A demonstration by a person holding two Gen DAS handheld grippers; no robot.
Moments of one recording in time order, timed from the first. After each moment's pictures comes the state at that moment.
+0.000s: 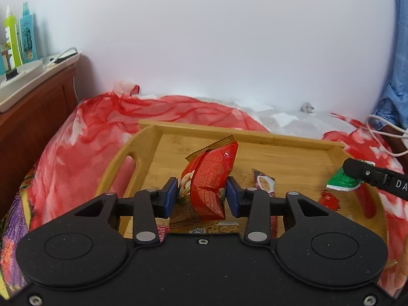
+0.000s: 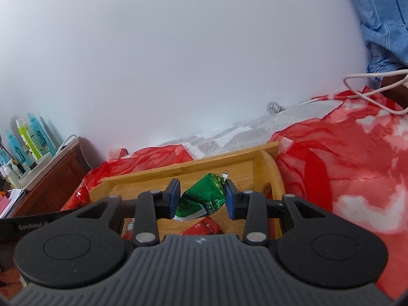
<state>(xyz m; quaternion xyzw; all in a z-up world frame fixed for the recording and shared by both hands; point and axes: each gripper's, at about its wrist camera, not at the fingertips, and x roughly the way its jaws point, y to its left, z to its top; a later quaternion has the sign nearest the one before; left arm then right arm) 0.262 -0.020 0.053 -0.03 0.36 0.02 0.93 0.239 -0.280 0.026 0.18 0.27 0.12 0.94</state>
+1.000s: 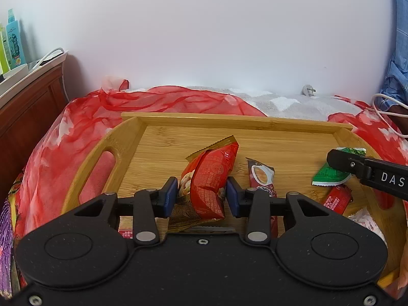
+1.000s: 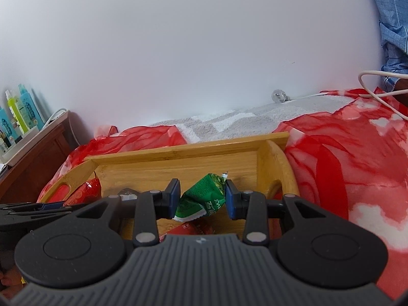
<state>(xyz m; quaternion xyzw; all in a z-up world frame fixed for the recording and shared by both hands) 0.279 -0.044 0.025 0.00 0.36 0.02 0.93 0.262 -0.261 0.010 0.13 0.30 0.13 0.94</state>
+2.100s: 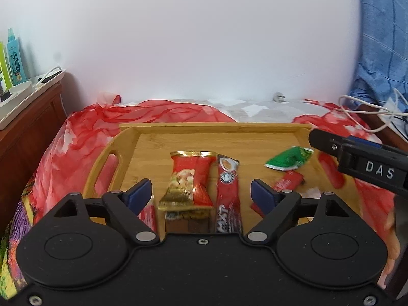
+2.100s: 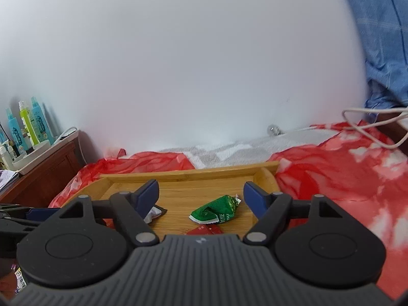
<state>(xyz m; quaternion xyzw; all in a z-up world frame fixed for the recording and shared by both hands) 0.209 -0.054 0.074 0.01 0.34 -0.02 0.94 0.194 -0.260 0.056 0.11 0.22 0.10 0.96</state>
